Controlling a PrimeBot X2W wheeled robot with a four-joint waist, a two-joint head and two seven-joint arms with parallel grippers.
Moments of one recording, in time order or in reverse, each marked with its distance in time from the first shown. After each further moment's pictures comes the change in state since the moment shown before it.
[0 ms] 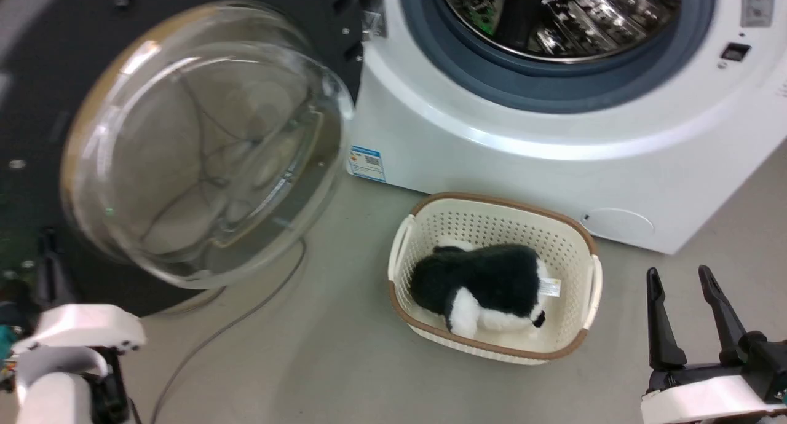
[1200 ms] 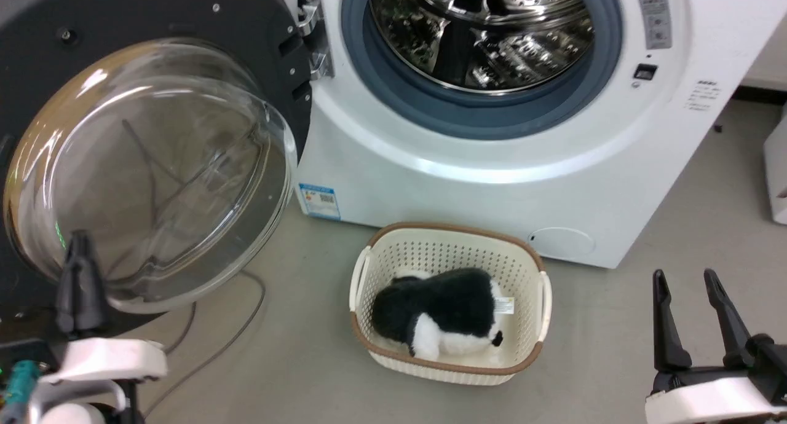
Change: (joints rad) left arm 0.098 -0.083 0.082 -0.194 0.168 -0.177 0.000; right arm -0.007 0.000 -0.010 0.012 0.030 0.000 0.000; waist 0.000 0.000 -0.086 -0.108
